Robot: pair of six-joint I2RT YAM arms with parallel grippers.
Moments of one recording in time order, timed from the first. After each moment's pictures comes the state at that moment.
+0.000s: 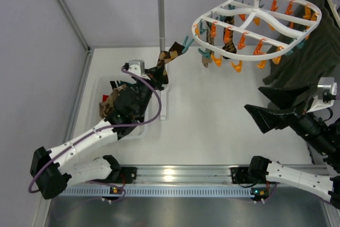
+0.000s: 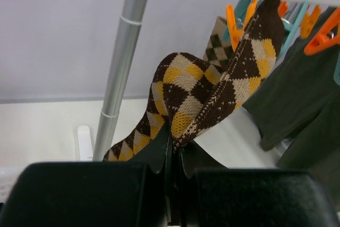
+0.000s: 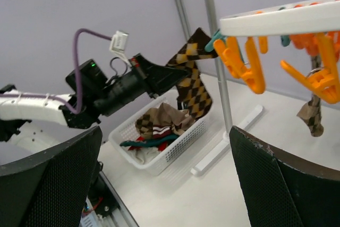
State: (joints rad) left arm -0.81 1.10 0.83 0.52 -0.45 -0.21; right arm 1.10 0.43 1.20 -0.49 0.26 0.21
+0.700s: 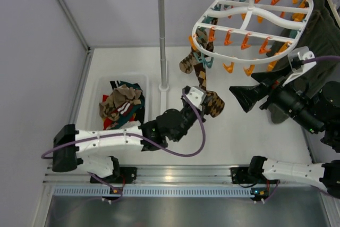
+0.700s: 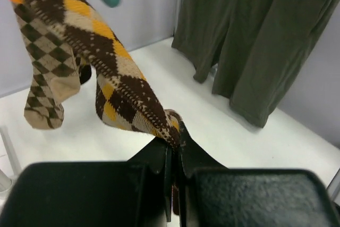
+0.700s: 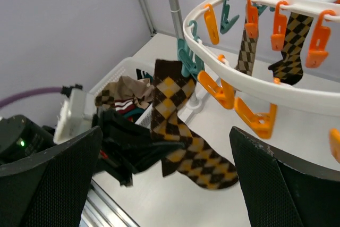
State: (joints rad) left arm -1.31 1.29 0.98 0.46 -0.61 -0.03; right arm 1.10 0.81 1.64 -0.83 0.44 0.22
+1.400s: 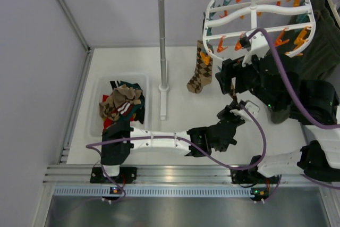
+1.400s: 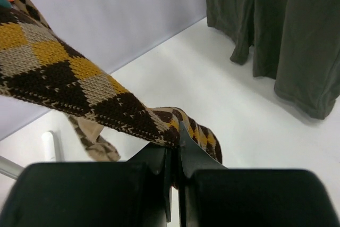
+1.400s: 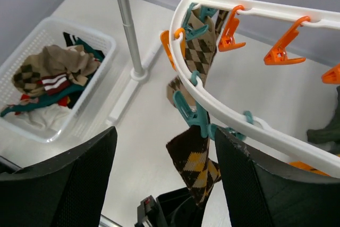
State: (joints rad) left arm -1.46 1.84 1.44 0.45 -0.94 0.29; right arm 1.10 1.20 2.04 -1.15 0.62 0.21
